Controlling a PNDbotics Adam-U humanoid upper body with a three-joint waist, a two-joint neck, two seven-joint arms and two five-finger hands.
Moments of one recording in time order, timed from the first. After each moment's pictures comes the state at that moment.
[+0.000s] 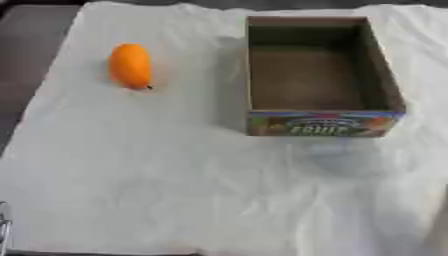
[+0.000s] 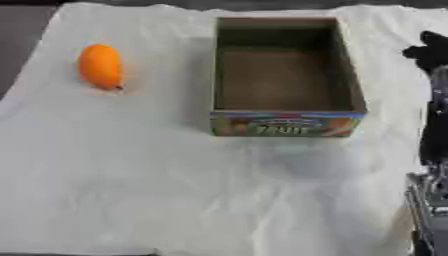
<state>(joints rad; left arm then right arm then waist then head) -0.22 0.17 0.08 -1.98 -0.03 -0.19 0.42 -0.19 -0.28 -0.14 -1.98 0.18 -0.13 -0.32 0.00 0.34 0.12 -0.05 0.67</state>
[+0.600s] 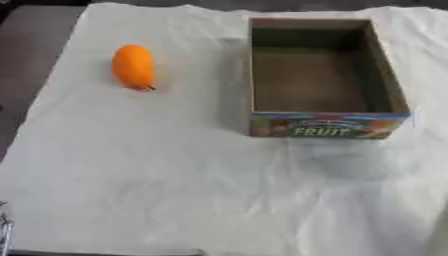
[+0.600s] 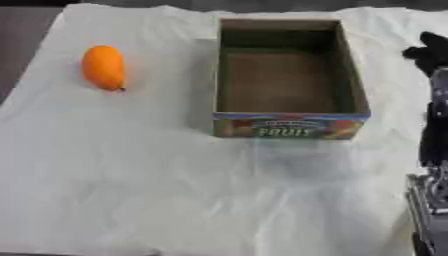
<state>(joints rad) -0.23 0.18 0.09 -1.98 -0.05 -0.20 0.41 -0.19 -0.28 -0.13 -1.98 0.18 -0.14 -0.31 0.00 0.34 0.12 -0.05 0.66</state>
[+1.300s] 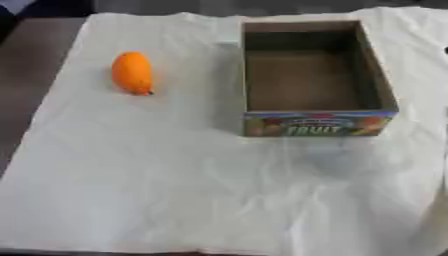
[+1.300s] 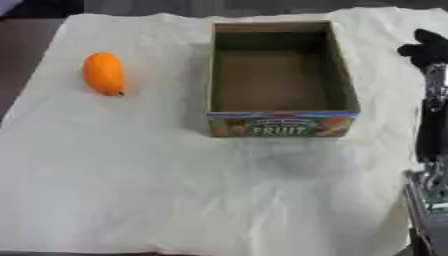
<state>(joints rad) -0.39 0.34 0.03 -1.94 -0.23 -0.14 0.34 -0.17 -0.30 -0.13 -1.98 0.18 -0.13 -0.31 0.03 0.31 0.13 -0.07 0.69</state>
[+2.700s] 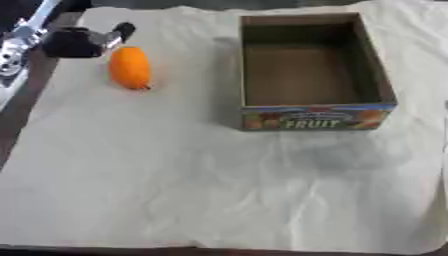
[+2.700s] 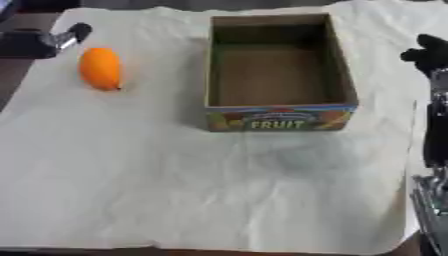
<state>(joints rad) -0.94 0.65 -0.38 -1.33 -0.62 -0.04 -0.04 -0.16 -0.30 -0.11 -1.98 0.18 -0.12 -0.28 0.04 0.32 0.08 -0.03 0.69</state>
